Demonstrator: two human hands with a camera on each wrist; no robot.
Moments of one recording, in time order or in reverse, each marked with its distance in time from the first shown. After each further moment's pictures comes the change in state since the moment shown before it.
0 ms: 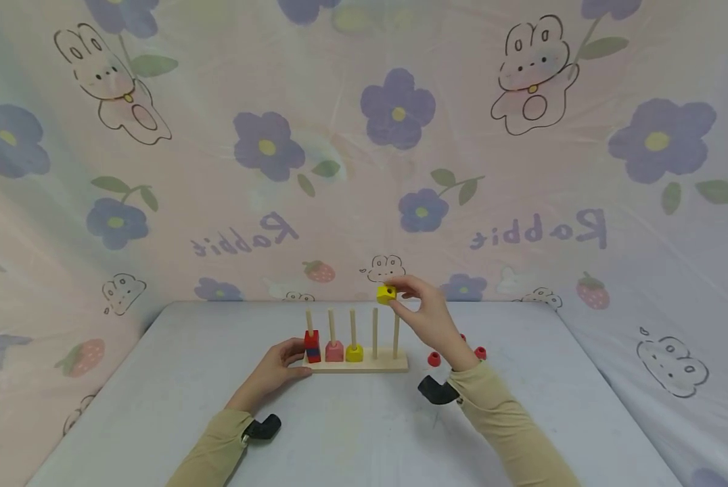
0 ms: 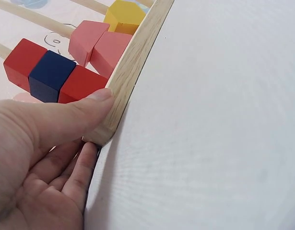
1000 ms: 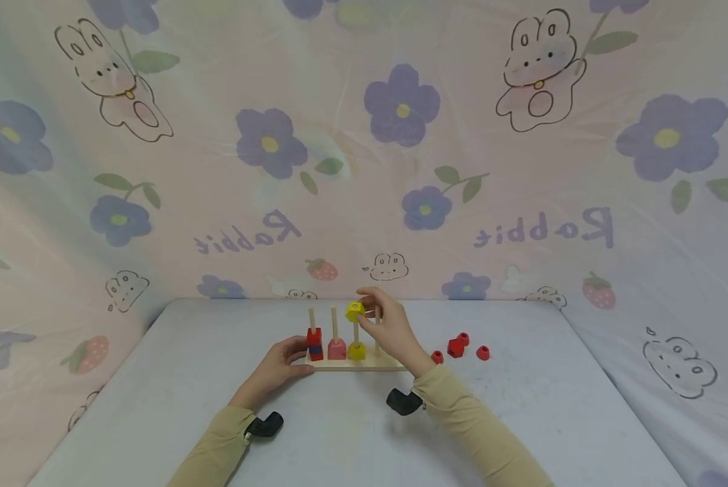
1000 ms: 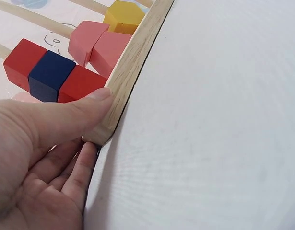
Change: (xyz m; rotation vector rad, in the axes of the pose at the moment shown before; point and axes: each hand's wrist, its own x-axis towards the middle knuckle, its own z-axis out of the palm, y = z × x) left_hand -0.002 0.010 0.000 0.007 -0.006 -0.011; right_hand 0.004 -0.001 0.070 0.106 -0.053 0.172
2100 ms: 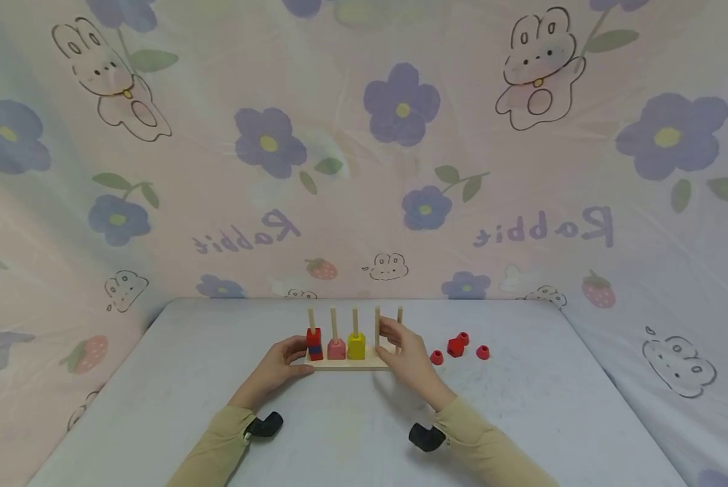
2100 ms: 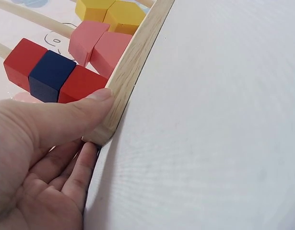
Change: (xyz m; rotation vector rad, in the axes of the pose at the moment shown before) left_hand 0.003 -0.005 0.003 0.032 0.042 -0.006; right_hand -0.049 0.043 -0.003 -0.036 0.004 0.093
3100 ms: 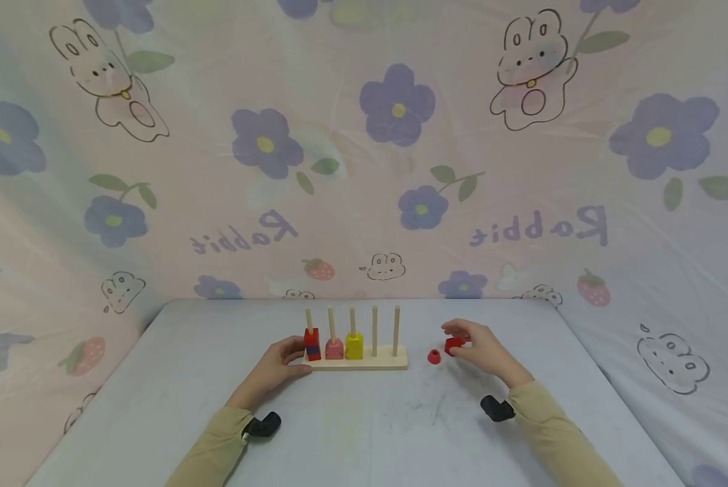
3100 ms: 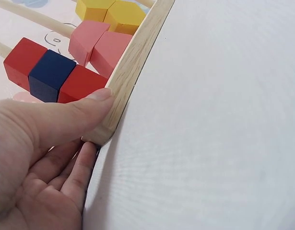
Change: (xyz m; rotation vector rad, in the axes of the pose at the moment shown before) left_hand -0.003 0.002 0.002 -0.041 -0.015 0.021; right_hand -0.013 0.078 -0.129 -0.260 -0.246 0.024
